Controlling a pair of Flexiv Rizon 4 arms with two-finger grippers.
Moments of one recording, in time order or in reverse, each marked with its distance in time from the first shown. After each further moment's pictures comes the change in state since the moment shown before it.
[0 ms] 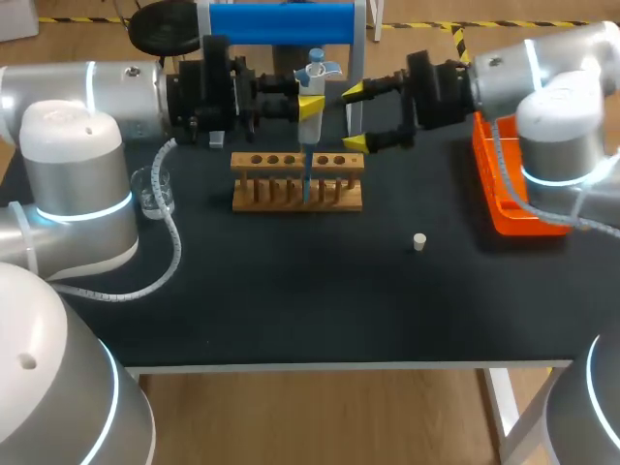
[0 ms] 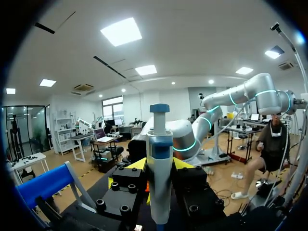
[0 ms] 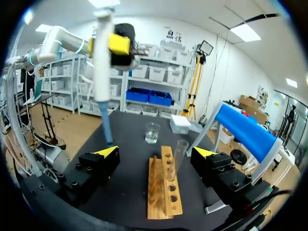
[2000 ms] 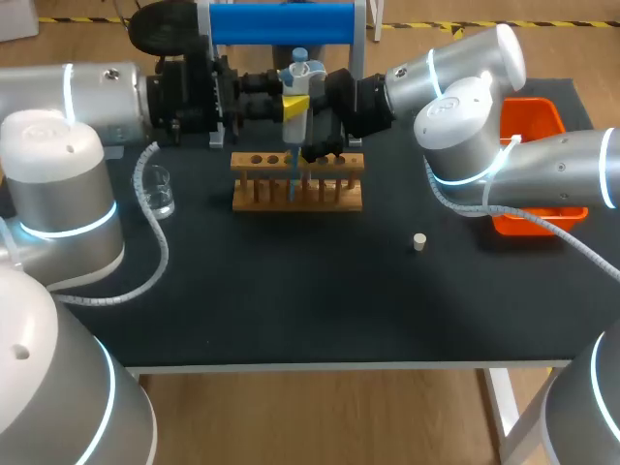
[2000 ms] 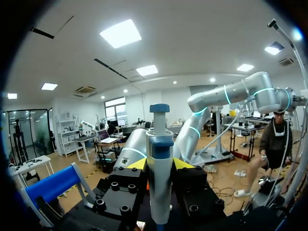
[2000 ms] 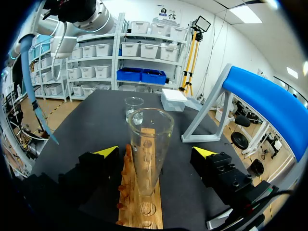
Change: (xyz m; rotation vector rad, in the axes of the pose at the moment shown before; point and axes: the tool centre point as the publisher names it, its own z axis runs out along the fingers) left arm 0.005 -0.006 -0.019 -0.006 -0.029 0.029; right arm -0.056 -0.072 0.123 0.199 -0.031 0.048
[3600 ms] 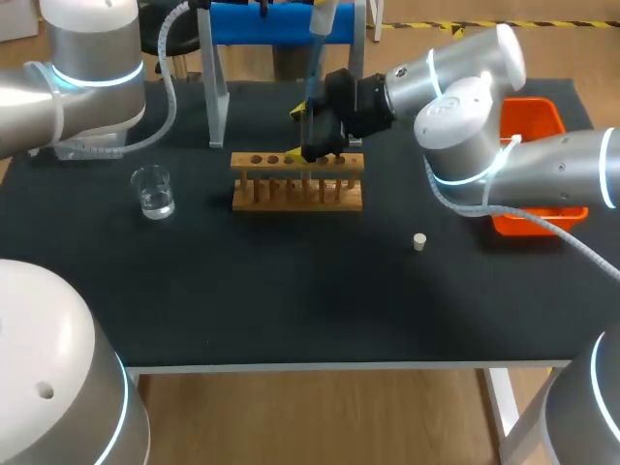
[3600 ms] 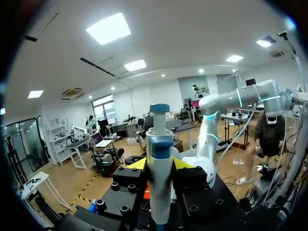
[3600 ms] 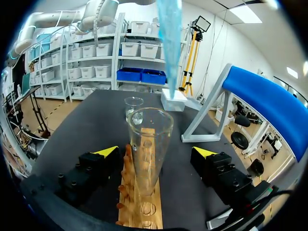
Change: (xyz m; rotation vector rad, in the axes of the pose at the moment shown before) left arm -0.117 -0.079 0.056 -0.076 0.117 0.101; right arm 0.000 0.000 0.000 0.000 0.000 0.000
